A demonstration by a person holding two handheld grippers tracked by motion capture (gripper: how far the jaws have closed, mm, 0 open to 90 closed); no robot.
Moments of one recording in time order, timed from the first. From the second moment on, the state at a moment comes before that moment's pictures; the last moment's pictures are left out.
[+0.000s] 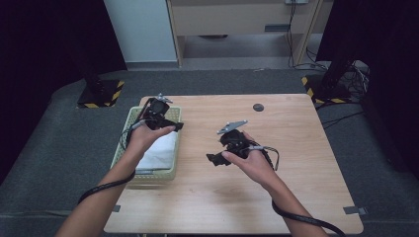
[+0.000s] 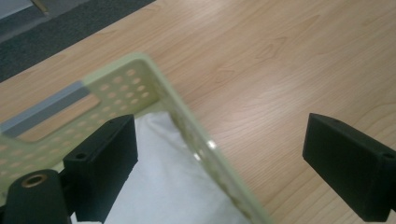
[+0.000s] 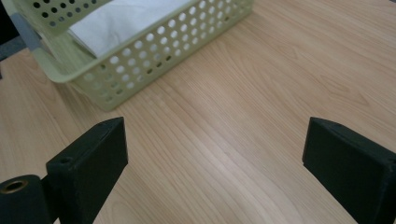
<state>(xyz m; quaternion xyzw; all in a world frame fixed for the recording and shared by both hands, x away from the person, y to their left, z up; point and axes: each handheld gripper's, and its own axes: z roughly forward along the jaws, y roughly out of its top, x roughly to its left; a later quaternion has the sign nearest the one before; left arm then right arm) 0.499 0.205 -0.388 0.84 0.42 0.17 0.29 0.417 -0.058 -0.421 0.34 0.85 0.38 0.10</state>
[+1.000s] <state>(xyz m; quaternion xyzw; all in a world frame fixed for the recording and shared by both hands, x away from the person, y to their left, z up) 0.436 0.063 -0.481 0.89 0.33 0.12 0.30 0.393 -0.205 -0.506 0.50 0.80 0.32 0.12</state>
